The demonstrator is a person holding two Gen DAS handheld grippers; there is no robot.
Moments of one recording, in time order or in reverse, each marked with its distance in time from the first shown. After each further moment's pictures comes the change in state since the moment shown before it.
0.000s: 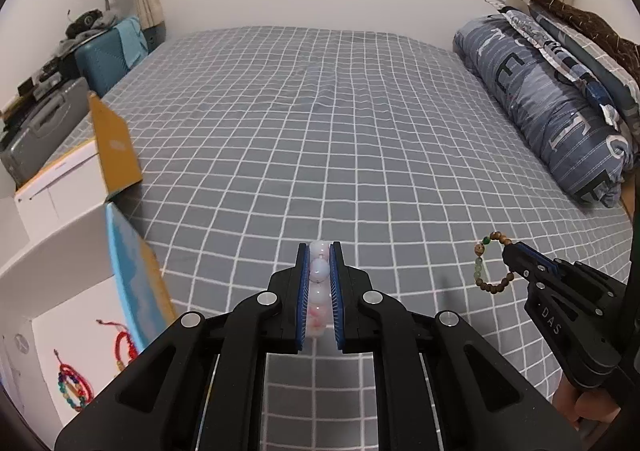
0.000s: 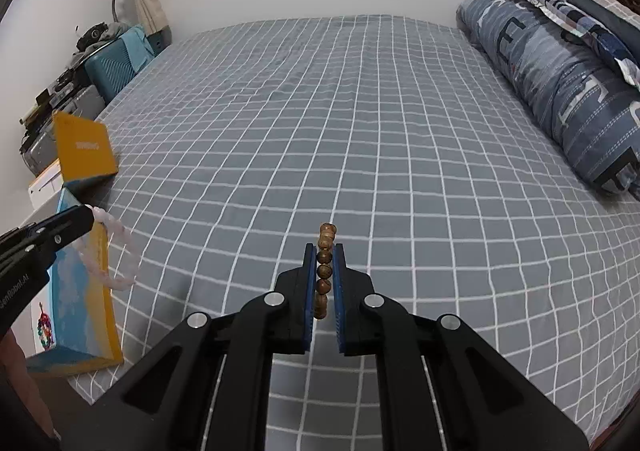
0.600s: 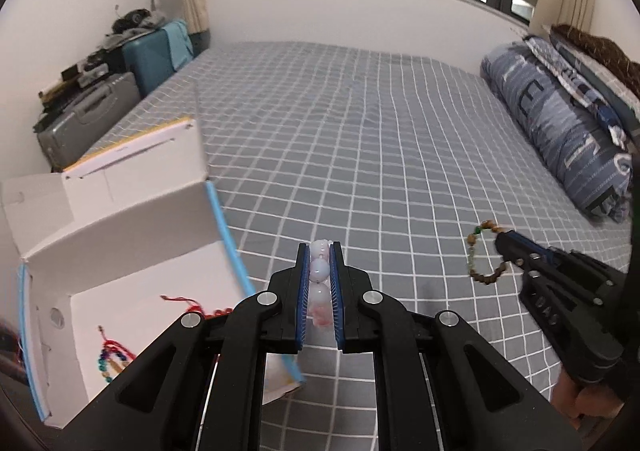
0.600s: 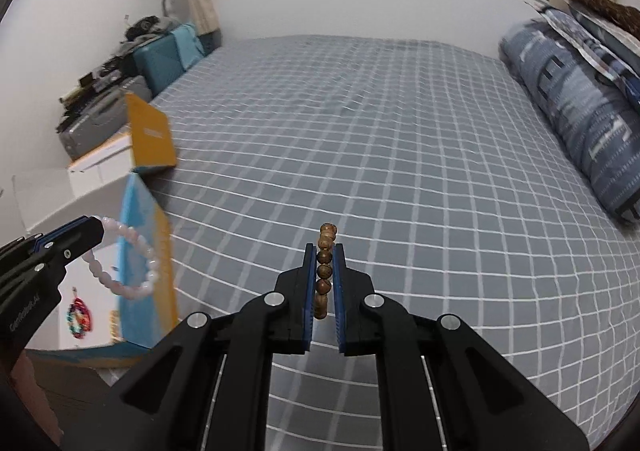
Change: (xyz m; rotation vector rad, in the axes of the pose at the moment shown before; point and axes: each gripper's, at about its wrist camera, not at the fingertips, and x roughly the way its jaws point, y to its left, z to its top) left arm -0.070 0.071 -0.029 -0.069 -0.076 0.069; right arm -0.042 0.095 -0.008 -0.097 -0.074 0.099
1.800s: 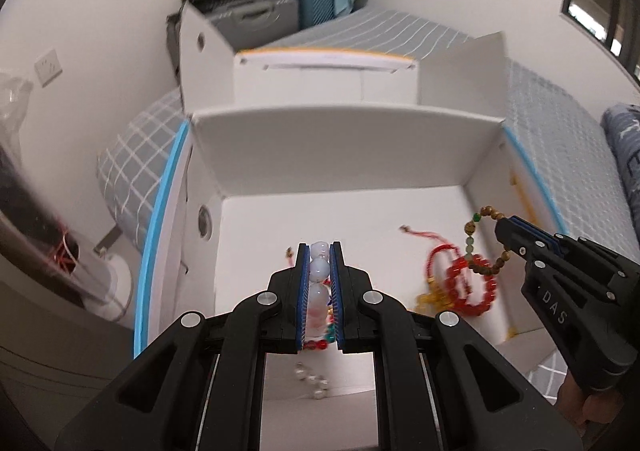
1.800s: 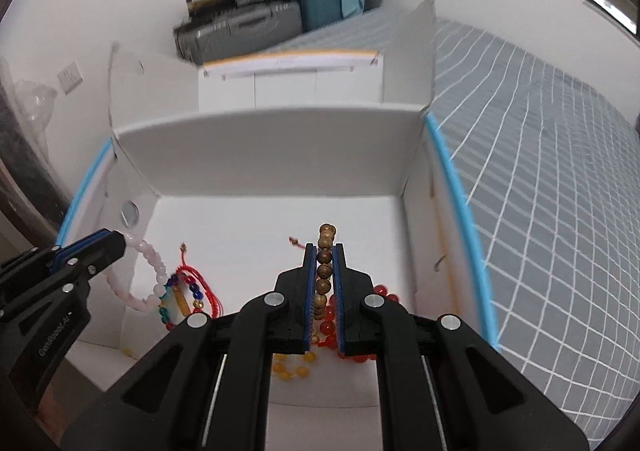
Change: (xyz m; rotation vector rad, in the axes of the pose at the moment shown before) left arm -0.013 0.230 -0.099 -0.320 0.111 0.290; right arm 0.064 0.271 -0.037 -0.332 0.116 0.262
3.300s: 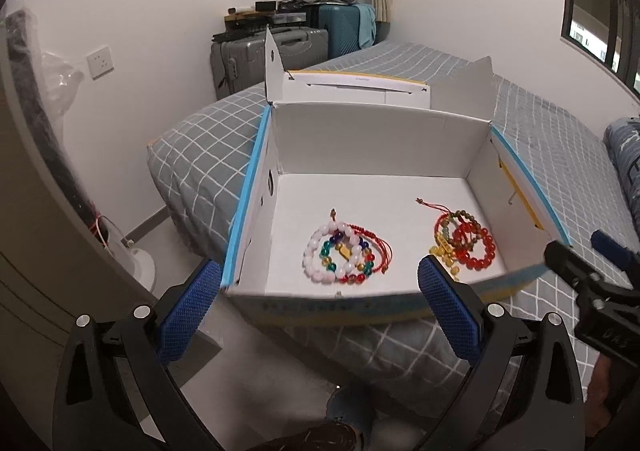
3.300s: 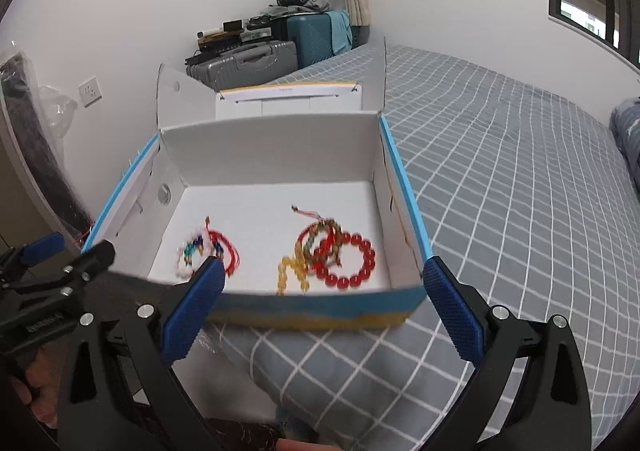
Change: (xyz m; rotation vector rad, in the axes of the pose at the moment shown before) left arm -0.089 0.027 -0.080 -0.043 -0.149 0.055; right arm -0.104 -0.004 -0.081 0.018 -0.162 -0.020
